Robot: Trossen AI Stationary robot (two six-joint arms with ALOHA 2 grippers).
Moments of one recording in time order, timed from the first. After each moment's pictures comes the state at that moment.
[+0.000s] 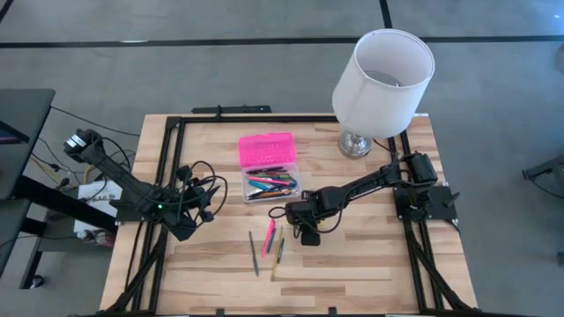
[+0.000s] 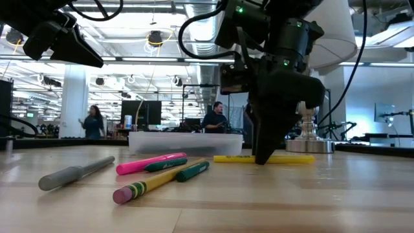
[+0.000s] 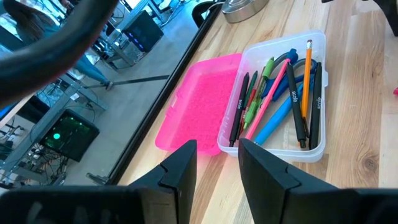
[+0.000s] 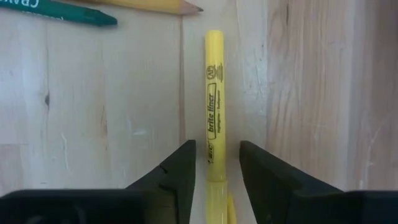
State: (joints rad) left arm -0.63 0.95 0.58 -0.75 -1.13 -0.53; right arm 0.19 1.99 1.21 -0.56 -0.01 0.16
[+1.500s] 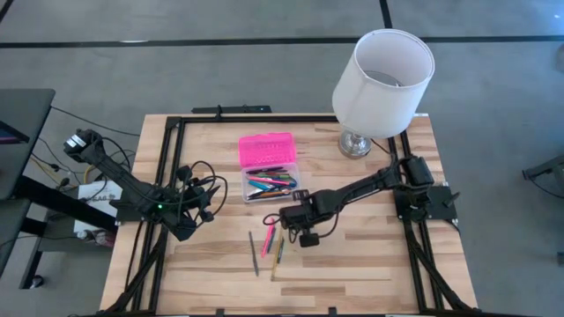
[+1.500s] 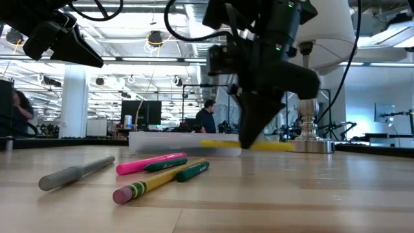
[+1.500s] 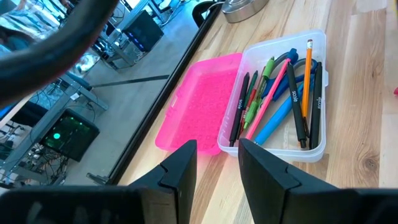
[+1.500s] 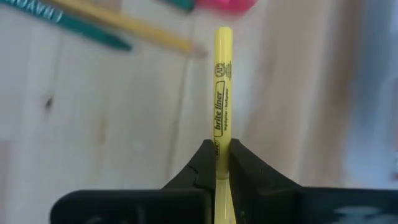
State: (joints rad) left arm -0.63 0.95 0.58 -0.75 -1.13 -0.53; right arm 0.23 2.00 1.37 -0.68 0.11 -0.01
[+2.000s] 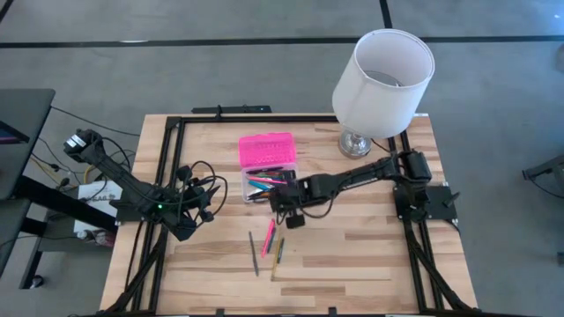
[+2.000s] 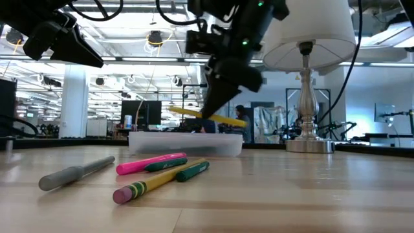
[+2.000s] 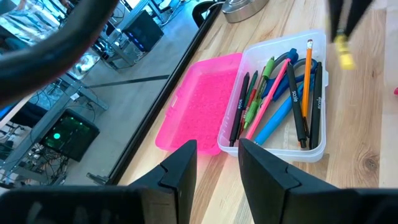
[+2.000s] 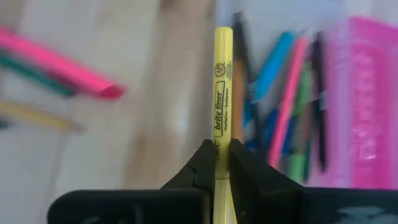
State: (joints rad) left arm -0.63 0.95 0.58 -0.75 -1.13 -0.53; right arm 0.12 2.00 1.48 -0.60 0.26 -0.24
